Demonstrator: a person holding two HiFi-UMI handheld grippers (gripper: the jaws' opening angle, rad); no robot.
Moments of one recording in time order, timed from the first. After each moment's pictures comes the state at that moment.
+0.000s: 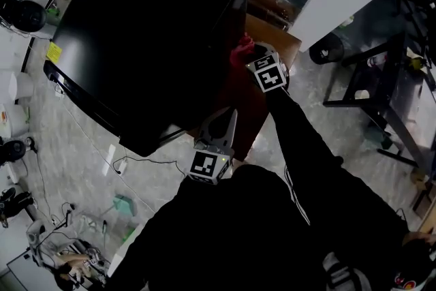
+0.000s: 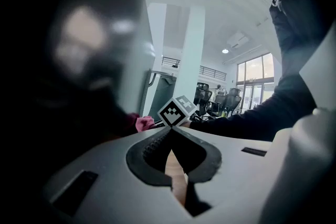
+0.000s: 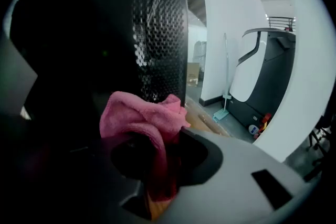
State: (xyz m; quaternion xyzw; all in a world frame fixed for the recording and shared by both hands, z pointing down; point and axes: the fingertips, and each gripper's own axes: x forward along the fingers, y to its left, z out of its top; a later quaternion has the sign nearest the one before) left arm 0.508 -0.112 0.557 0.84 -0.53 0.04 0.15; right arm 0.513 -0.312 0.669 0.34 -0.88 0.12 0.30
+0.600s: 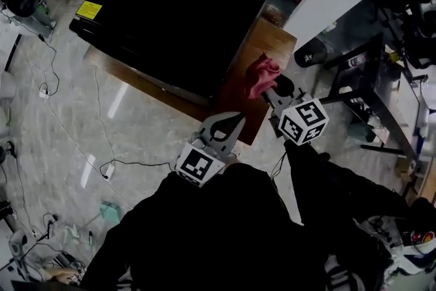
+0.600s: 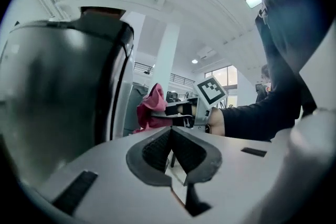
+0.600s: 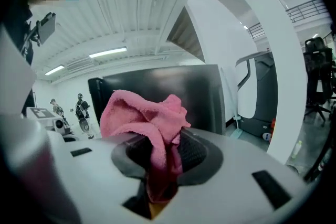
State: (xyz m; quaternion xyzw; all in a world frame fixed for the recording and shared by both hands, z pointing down) left arm 0.434 0.025 0.464 0.92 -0.37 0.00 0.11; right arm 0.463 -0.092 0.459 0.35 -0.92 0.14 0.09
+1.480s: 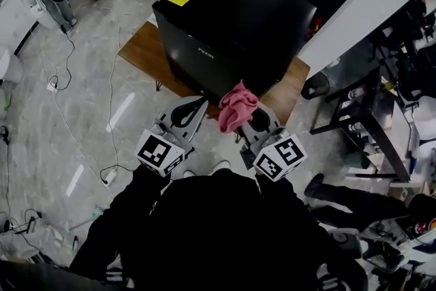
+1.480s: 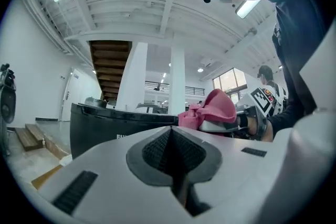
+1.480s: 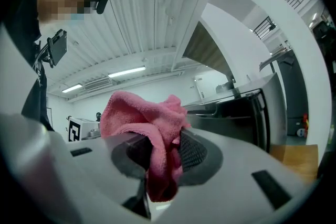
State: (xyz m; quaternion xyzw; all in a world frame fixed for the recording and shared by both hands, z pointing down) left arm 0.170 0.122 0.354 0.89 -0.45 -0.03 0.01; right arm 0.238 0.106 0.353 0.28 -0.95 0.13 -0.03
